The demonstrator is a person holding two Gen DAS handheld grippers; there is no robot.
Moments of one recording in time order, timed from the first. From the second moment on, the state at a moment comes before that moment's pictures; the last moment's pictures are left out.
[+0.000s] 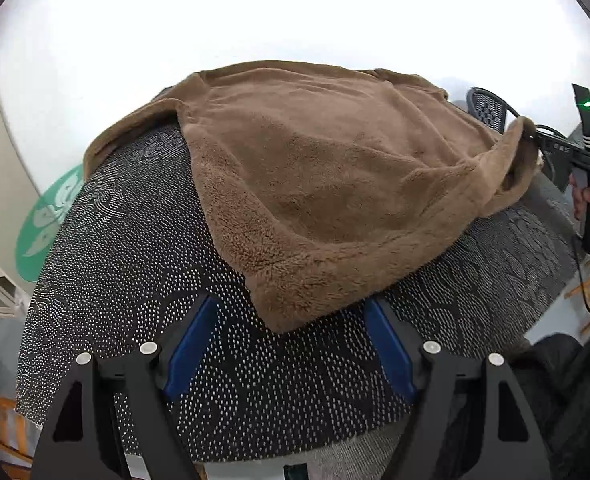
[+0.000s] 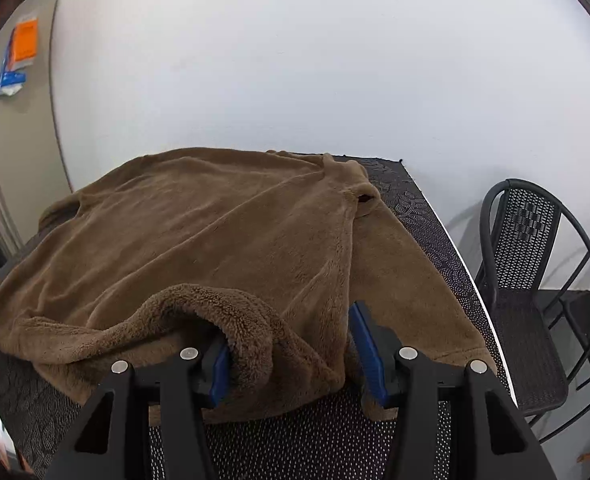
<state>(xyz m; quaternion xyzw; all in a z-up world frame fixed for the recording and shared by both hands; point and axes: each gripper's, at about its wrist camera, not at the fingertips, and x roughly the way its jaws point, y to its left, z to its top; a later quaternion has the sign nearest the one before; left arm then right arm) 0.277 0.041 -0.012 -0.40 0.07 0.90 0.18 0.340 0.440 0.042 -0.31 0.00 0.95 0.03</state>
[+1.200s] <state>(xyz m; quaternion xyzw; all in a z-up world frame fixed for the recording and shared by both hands) 0.305 -0.057 0.056 -0.31 0.02 0.95 0.03 0.413 0.393 0.050 -0.28 -0.25 0.92 0.12</state>
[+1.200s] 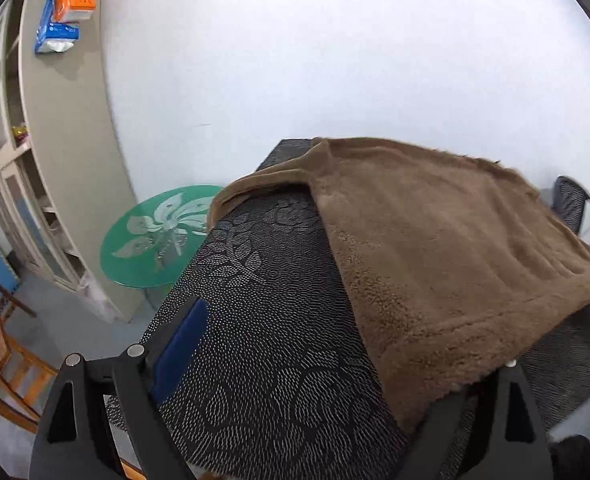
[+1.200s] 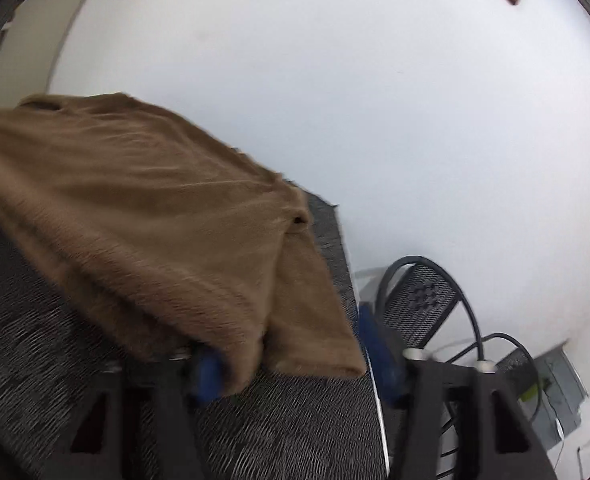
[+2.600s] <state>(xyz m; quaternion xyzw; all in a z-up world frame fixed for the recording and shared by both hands) 0.318 -0.053 0.007 -0.35 0.24 0.87 0.24 0.448 0.440 0.058 -0.42 -0.09 0.89 -0.14</state>
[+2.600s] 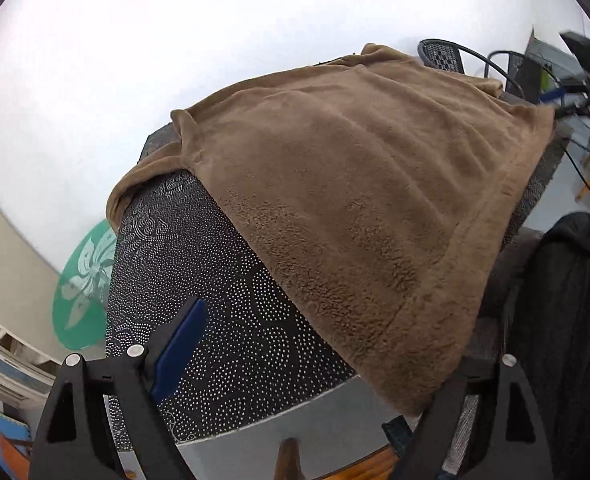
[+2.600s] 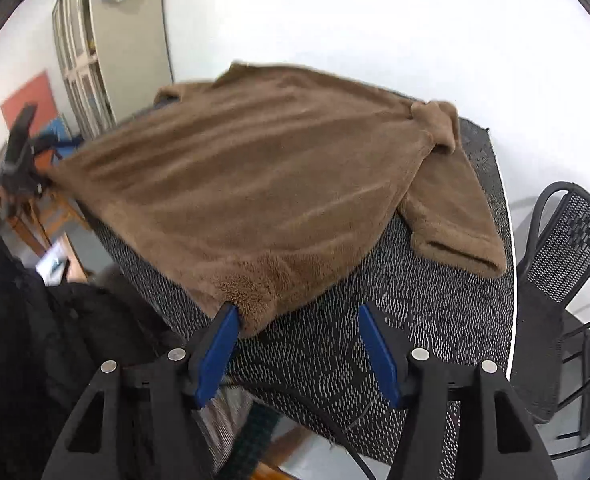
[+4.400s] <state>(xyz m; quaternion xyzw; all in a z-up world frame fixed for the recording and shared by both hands) 0.217 -0.010 0.039 -0.47 -0.02 0.84 0.26 0.399 0.530 0.041 -0.43 0.27 0.84 -0.18</state>
